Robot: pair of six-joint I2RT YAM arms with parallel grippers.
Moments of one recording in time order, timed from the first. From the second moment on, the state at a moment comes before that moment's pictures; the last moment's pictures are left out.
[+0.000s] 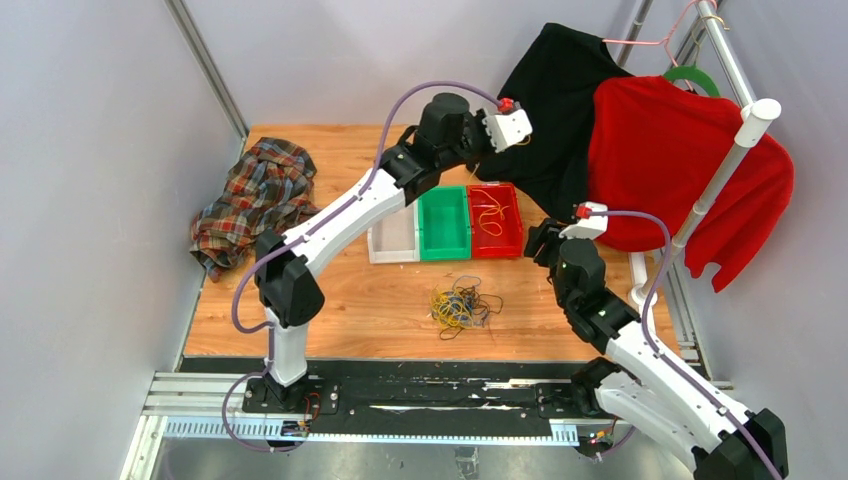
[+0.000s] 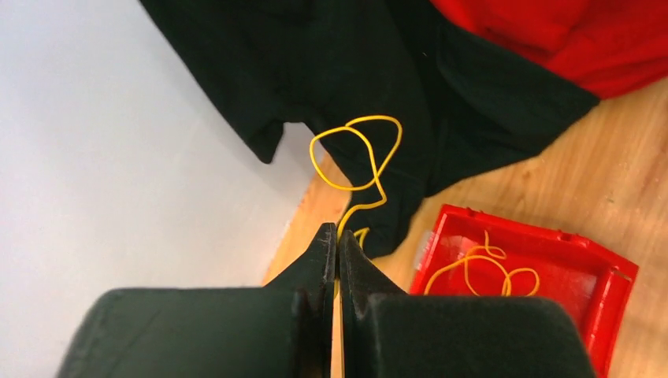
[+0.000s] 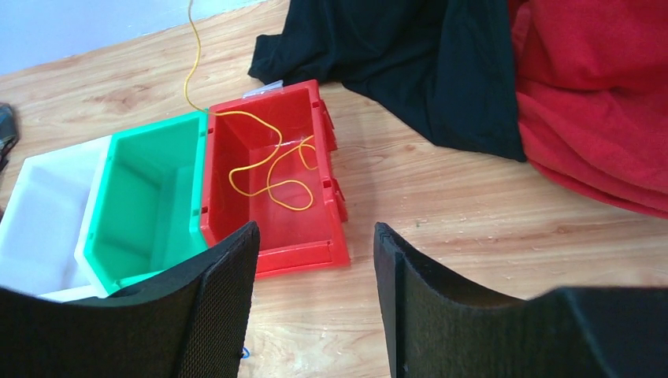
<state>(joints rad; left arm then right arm) -0.78 1.92 1.96 -0.22 0.11 0.63 0.56 0.76 0.50 0.04 0.54 0.36</state>
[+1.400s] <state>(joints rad) -0.81 2.19 2.04 -0.70 0.22 0.49 0.45 0.74 0.48 -0.07 0.55 0.45</state>
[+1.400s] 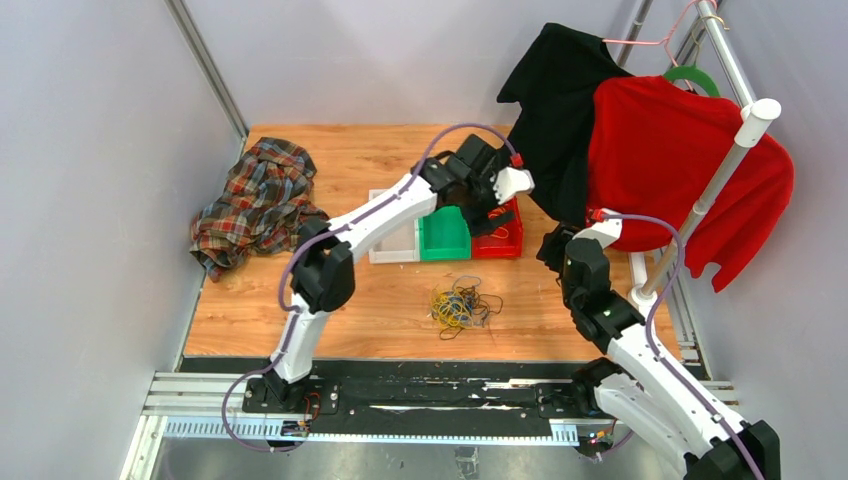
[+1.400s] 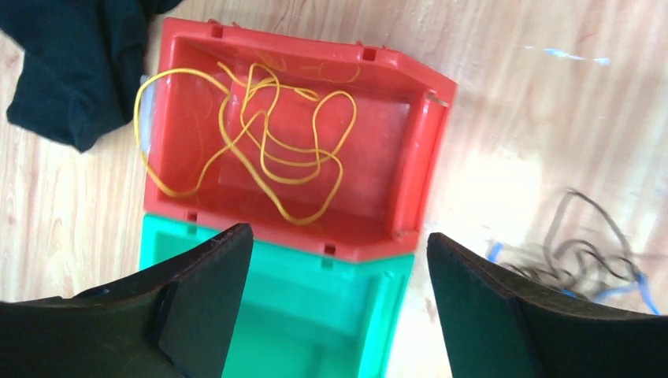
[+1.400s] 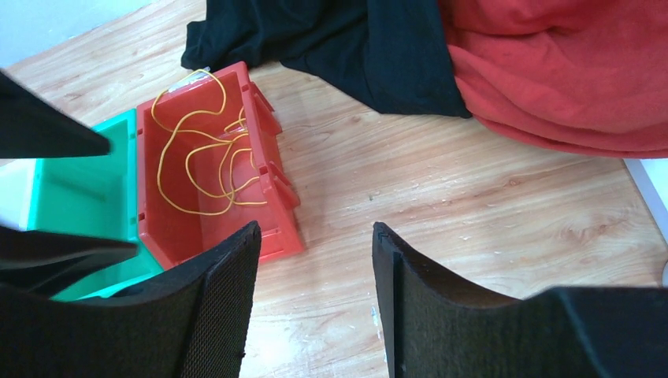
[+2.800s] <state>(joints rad) -0.87 1.82 1.38 -0.78 0.60 0.62 0.46 0.72 0.40 -0.06 0.28 0.46</state>
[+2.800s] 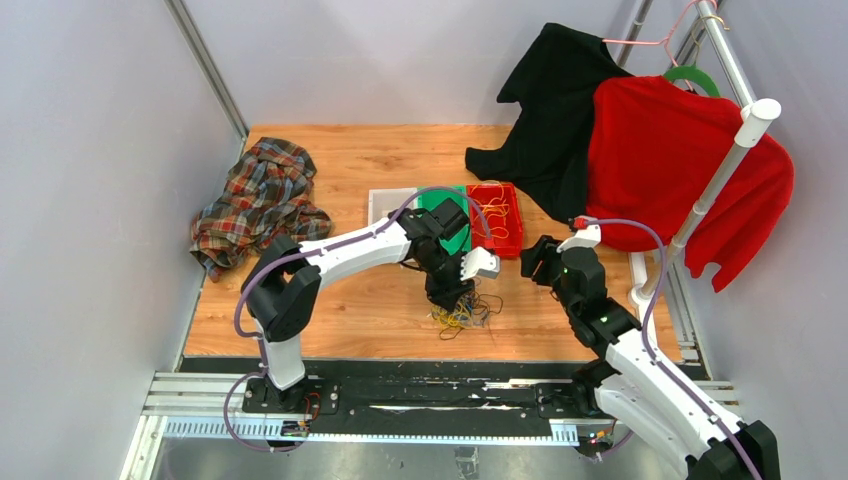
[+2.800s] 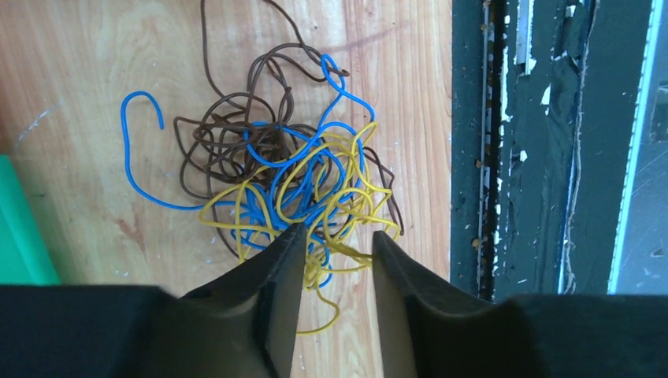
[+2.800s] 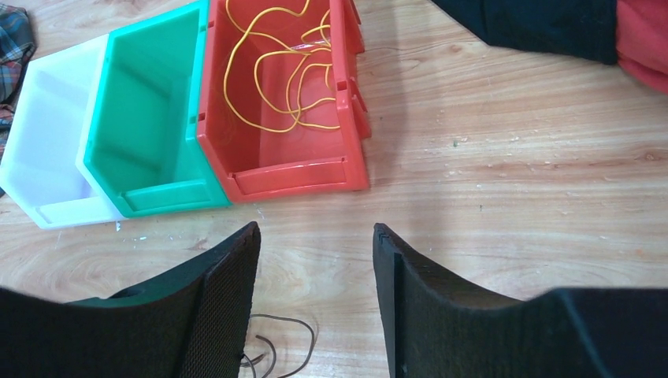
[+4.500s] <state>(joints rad) -0.74 1.42 1.47 -0.87 0.42 0.19 0.97 1.24 0.58 0.47 0.27 0.33</state>
